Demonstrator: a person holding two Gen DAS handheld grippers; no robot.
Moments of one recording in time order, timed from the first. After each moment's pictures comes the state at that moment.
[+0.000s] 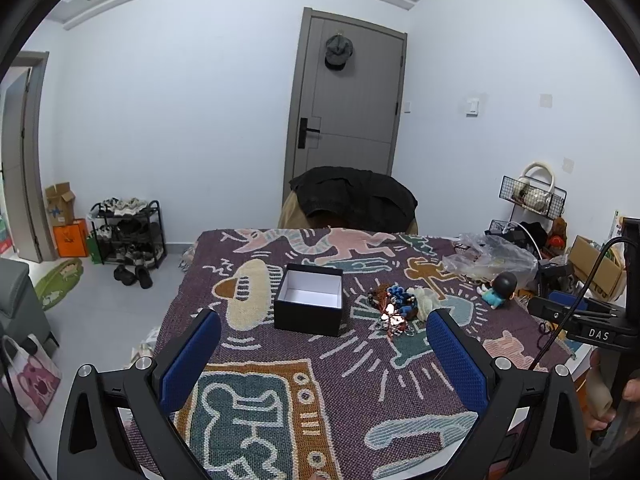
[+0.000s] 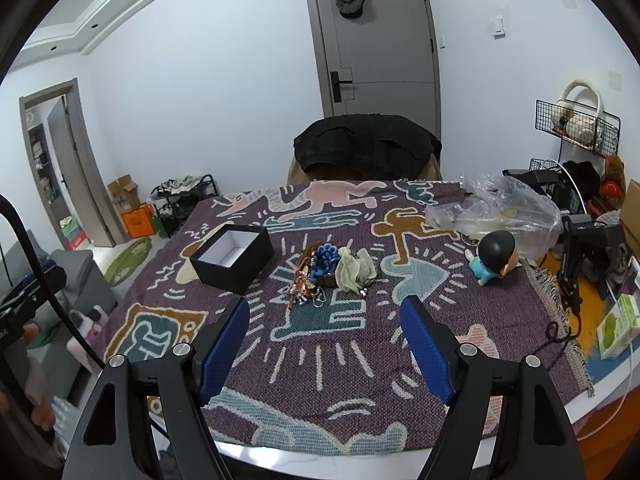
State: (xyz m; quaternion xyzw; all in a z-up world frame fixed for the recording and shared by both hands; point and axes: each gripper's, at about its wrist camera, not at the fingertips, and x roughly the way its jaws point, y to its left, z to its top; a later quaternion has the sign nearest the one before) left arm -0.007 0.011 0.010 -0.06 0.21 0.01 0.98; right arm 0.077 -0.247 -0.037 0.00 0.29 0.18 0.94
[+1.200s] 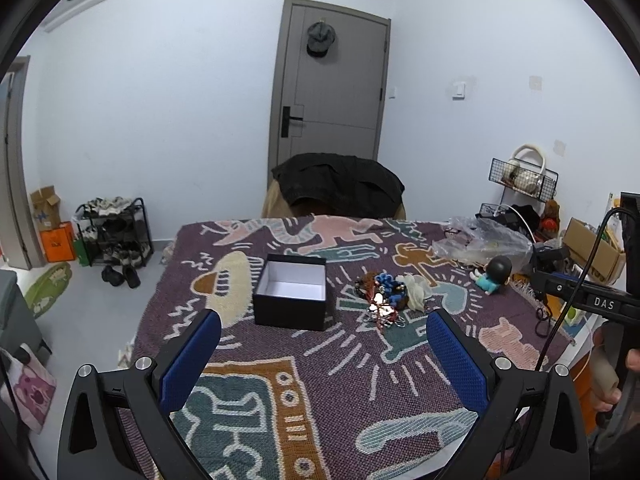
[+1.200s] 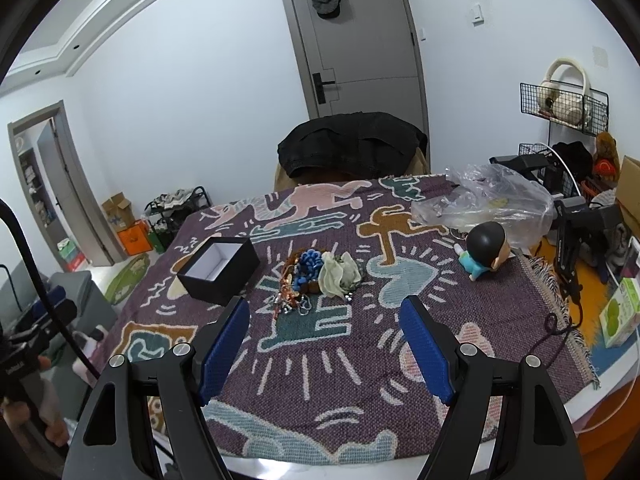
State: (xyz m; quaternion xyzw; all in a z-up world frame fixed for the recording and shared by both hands) left arm 0.019 -0.003 -0.004 -0.05 0.23 -0.02 0.97; right arm 0.096 -0.270 -0.041 0.04 0.29 0.17 0.94
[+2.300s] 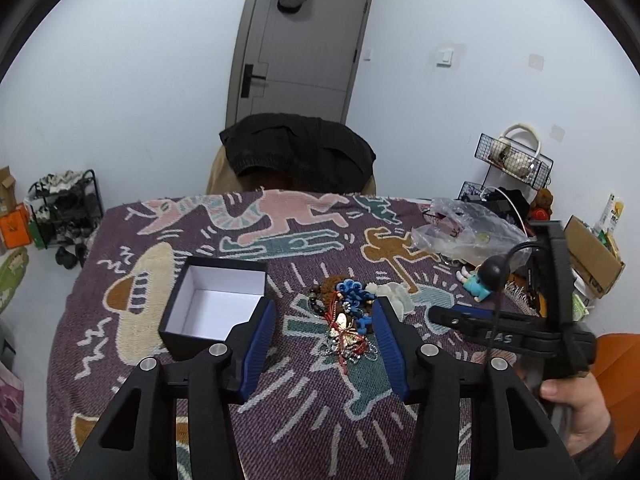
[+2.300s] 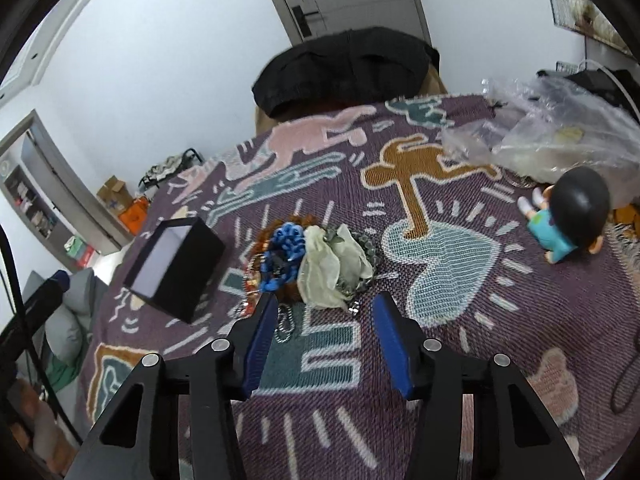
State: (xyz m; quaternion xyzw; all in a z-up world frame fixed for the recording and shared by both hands) left arm 0.150 -0.035 -0.023 -0.07 0.30 -0.09 0.95; right arm 0.247 -0.245 -0.122 0.09 0.42 0.18 0.89
